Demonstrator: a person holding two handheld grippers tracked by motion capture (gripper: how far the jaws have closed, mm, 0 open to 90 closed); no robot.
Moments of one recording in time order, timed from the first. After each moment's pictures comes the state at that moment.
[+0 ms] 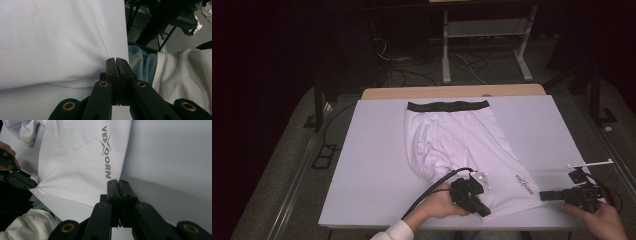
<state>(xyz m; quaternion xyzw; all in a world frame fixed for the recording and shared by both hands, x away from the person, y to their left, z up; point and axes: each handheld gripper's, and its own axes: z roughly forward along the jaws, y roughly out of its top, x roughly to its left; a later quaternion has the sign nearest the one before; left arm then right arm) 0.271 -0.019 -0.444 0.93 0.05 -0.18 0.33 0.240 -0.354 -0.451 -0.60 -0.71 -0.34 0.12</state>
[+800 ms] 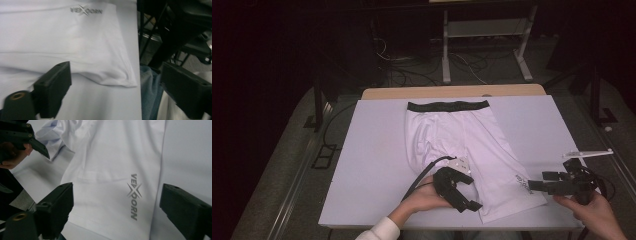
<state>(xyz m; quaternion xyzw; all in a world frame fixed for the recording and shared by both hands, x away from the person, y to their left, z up) 0.285 0.030 -0.416 0.89 0.12 -0.11 0.42 0.247 -0.321 -0.409 -0.52 -0.75 -0.40 0.01</state>
